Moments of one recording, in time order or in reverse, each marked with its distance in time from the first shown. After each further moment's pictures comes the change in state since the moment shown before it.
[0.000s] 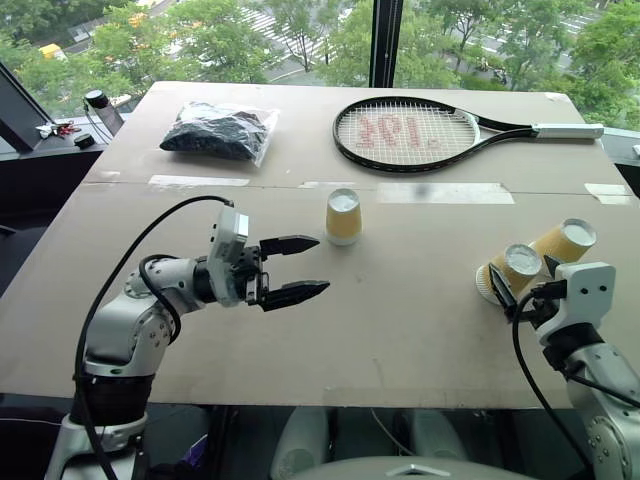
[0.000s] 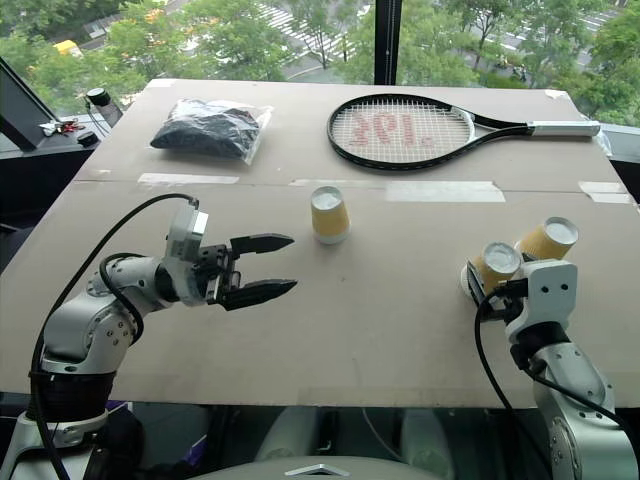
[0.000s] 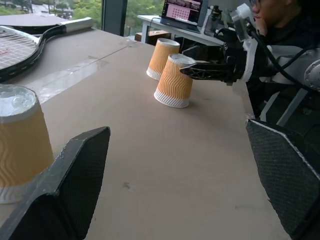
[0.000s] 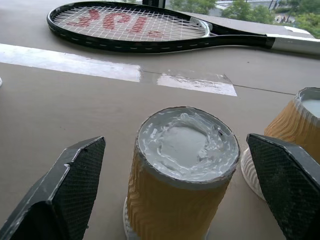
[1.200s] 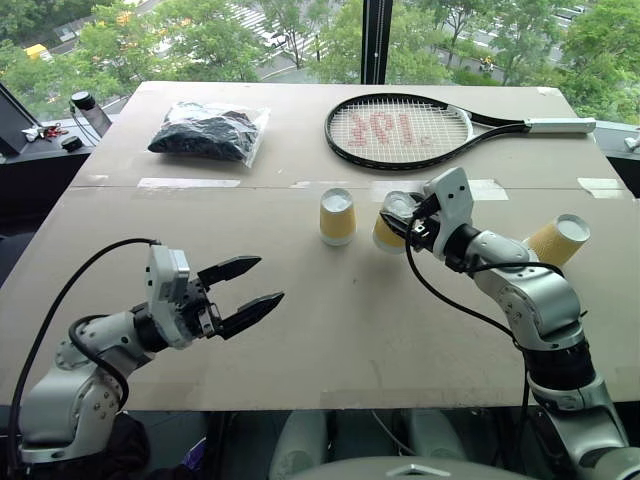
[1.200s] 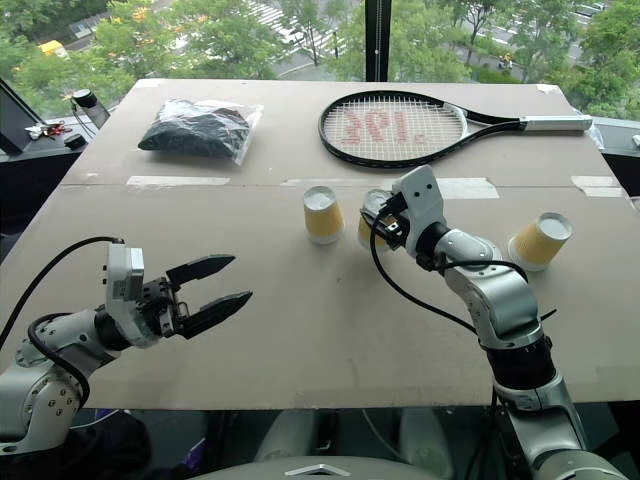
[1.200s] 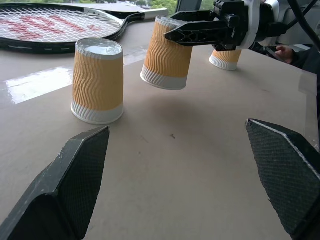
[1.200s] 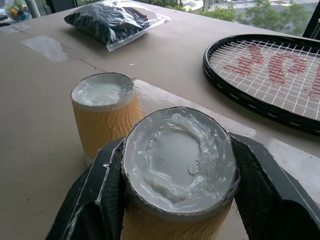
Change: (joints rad) left arm 0.373 -0.001 0.265 -0.103 -0.016 -0.108 0.156; right arm -0.736 -0.014 0.389 0.368 0.043 0.226 0.163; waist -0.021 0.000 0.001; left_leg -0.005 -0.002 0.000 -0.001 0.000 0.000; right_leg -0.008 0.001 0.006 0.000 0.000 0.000
